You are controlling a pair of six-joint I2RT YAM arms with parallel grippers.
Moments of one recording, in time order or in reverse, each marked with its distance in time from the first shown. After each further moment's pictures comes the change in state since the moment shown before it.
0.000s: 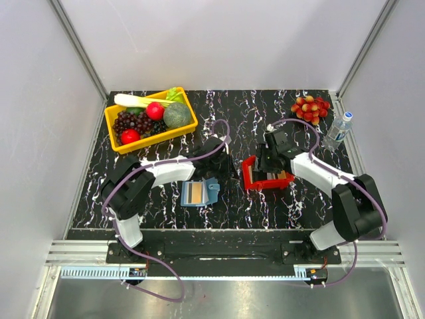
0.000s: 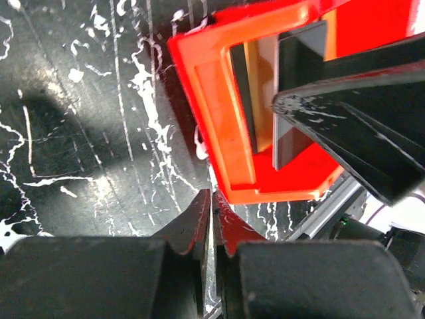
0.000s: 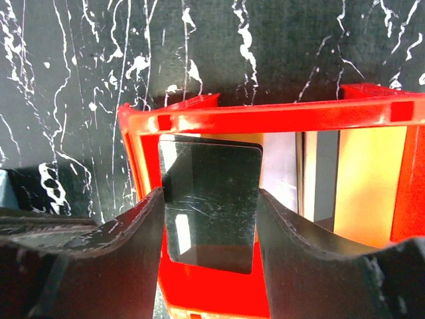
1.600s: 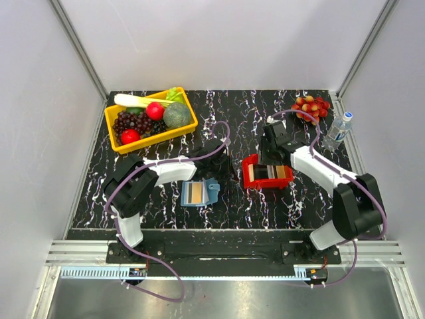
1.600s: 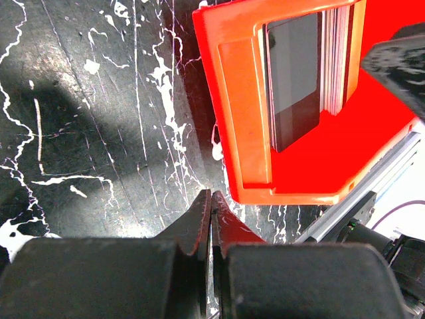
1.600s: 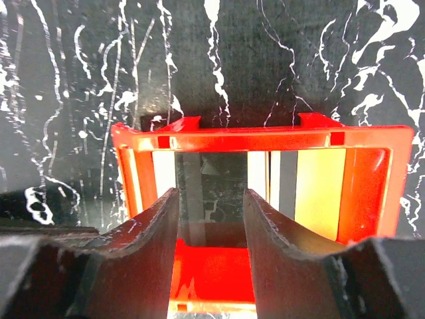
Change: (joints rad) left arm 0.000 0.019 0.005 -0.008 -0.007 -0.015; right arm -0.013 0.032 0.092 -0.069 0.091 -0.037
